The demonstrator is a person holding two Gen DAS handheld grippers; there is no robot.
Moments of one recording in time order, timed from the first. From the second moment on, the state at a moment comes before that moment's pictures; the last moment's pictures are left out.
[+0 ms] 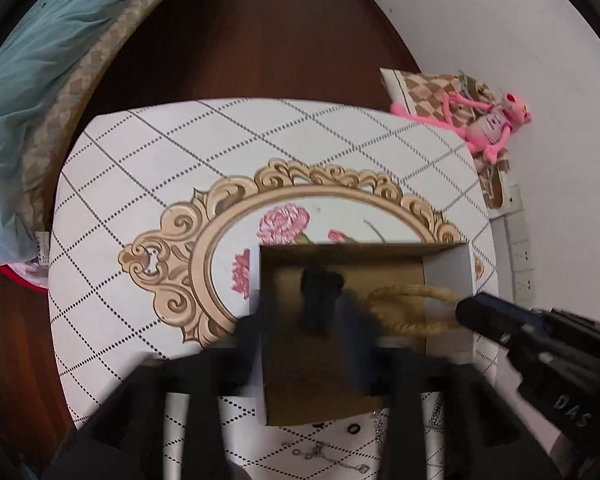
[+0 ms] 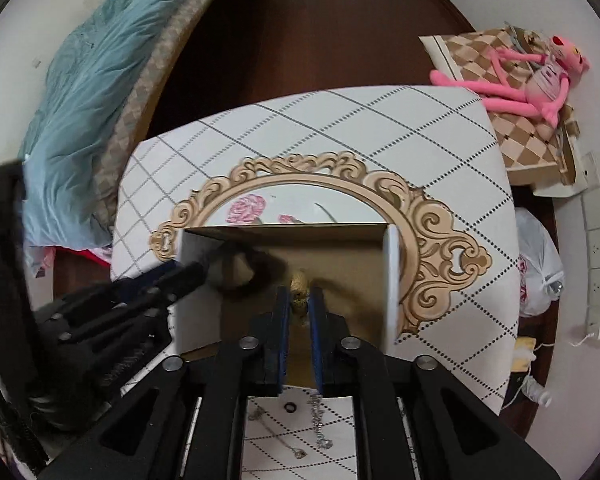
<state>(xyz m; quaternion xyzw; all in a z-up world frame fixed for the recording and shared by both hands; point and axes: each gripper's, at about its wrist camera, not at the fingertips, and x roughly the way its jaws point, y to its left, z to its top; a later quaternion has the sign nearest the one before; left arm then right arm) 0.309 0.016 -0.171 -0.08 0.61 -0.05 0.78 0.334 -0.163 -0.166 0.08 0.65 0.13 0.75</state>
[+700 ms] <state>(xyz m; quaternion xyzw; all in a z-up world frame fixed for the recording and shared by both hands) 0.257 0.026 -0.166 0.00 0.55 0.04 0.83 0.276 -0.173 -0.186 -0.03 0.61 0.04 0.79</state>
